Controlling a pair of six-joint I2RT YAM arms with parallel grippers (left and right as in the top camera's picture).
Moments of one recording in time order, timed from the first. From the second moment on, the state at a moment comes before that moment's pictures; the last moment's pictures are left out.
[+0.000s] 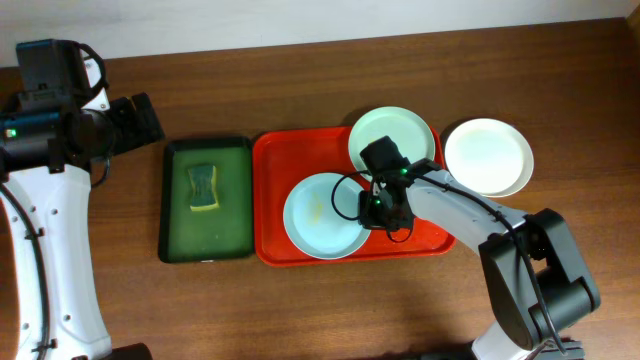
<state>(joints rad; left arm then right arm) 0.10 1.62 1.87 -1.25 -0.04 -0.18 0.39 1.77 1.03 -0.67 -0.16 0.54</state>
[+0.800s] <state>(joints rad) 0.09 1.62 1.86 -1.25 0.08 -0.18 0.39 1.77 1.03 -0.66 -0.14 0.52</state>
